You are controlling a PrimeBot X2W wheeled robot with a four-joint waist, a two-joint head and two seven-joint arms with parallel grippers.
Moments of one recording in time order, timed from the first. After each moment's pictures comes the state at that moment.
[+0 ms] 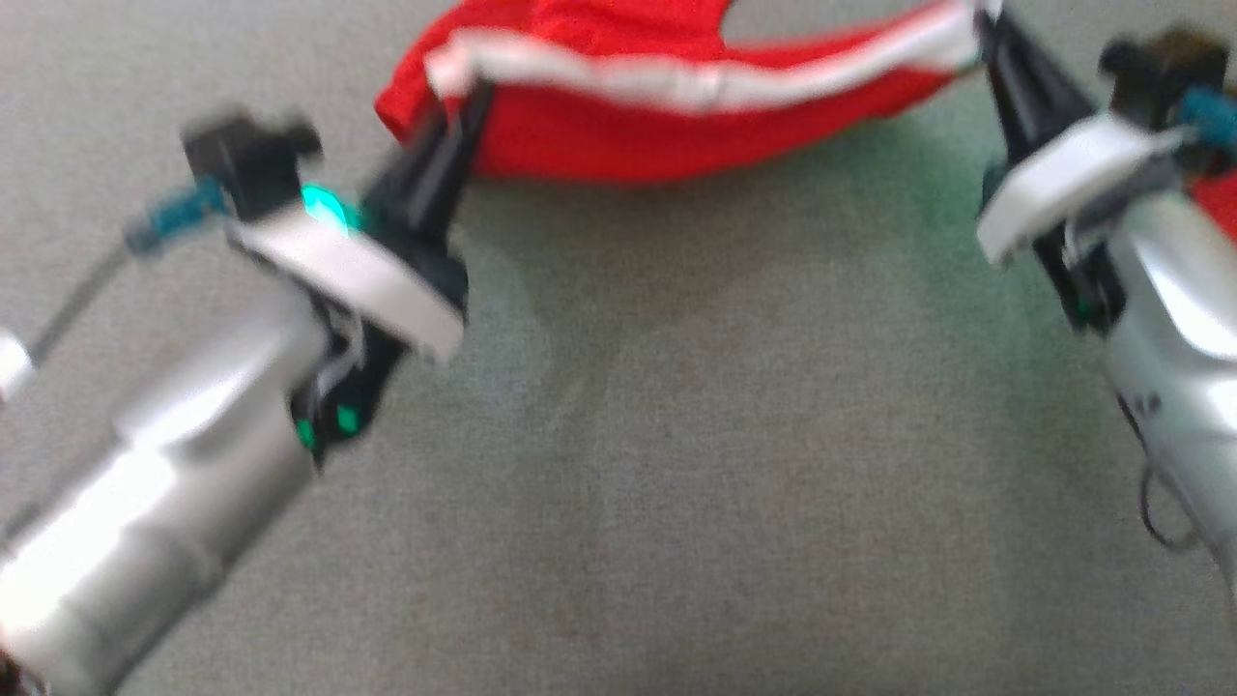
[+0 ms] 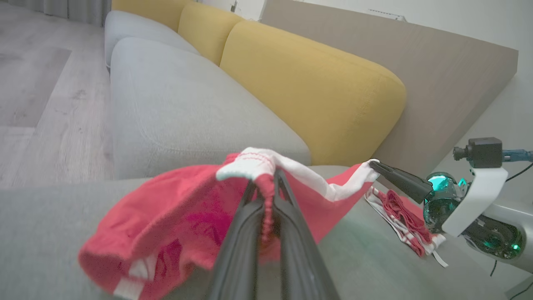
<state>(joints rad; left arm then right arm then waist) -0.94 0.47 -1.11 0.36 -1.23 -0.13 -0.25 -0.91 -0.37 0.64 0.83 0.53 0.12 -0.23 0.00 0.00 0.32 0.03</state>
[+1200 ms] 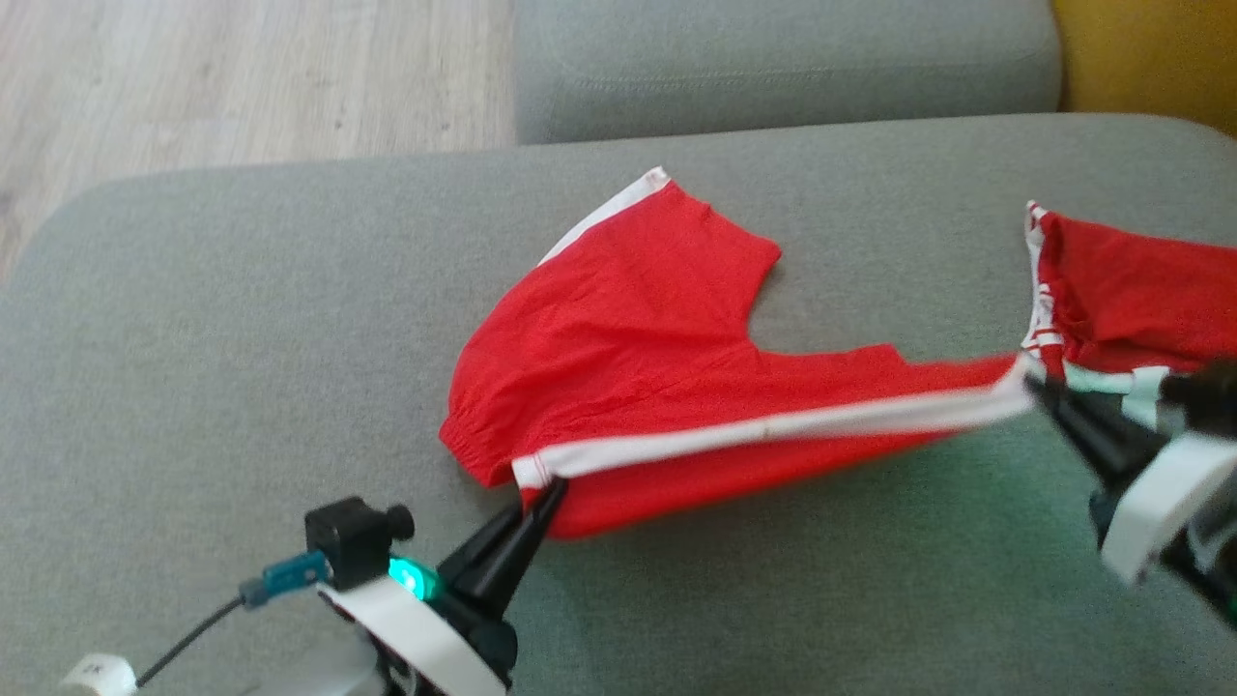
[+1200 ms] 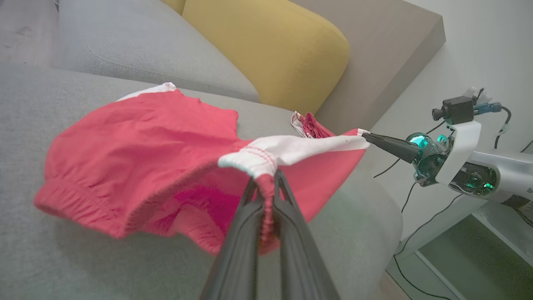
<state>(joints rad) -0.38 0.52 -1.11 0.12 -1.11 -0.13 -0.25 -0.37 -0.84 0.85 0.32 0.84 0.12 -0.11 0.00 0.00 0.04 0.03</state>
